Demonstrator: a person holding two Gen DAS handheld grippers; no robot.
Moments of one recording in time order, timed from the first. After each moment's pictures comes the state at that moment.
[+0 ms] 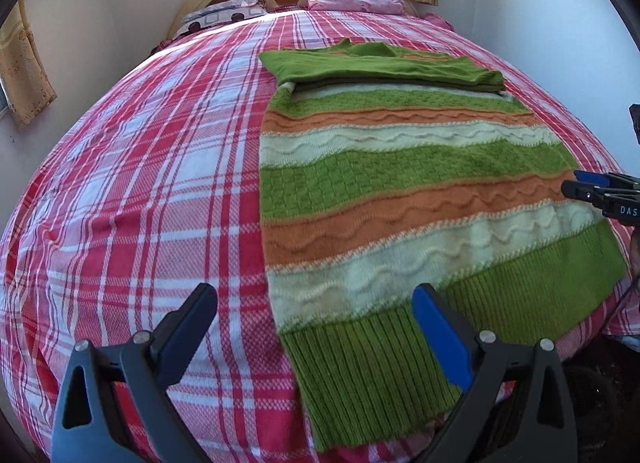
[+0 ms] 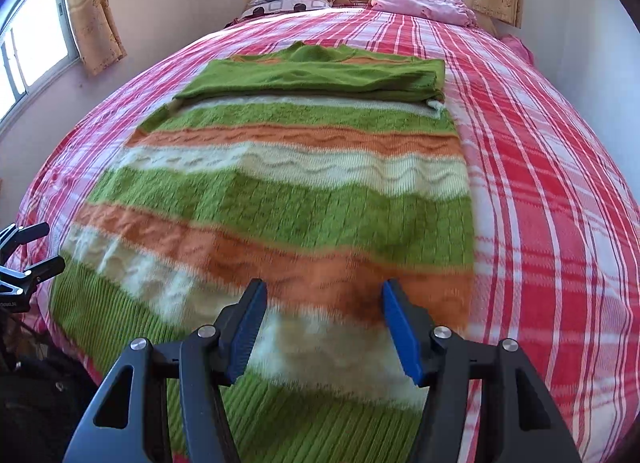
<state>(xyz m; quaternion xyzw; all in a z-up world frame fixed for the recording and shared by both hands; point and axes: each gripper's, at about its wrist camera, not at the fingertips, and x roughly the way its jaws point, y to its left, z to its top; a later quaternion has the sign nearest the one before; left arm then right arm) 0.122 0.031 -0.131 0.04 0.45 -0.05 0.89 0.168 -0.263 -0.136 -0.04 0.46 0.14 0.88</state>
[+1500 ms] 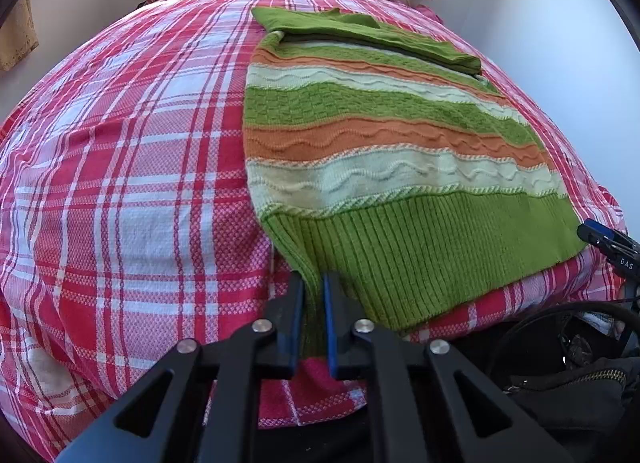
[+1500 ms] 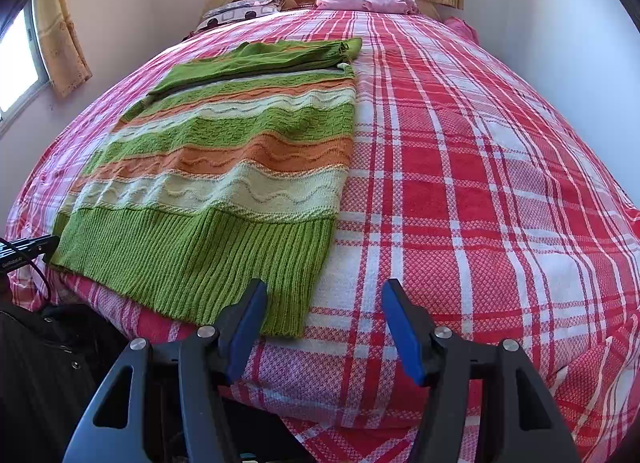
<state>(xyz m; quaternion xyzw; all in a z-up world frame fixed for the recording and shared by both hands) 0.087 0.045 -0.147 -0.03 0.50 -0.09 0.86 0.071 -0.323 -0.137 0.00 0.45 0.06 0.89</state>
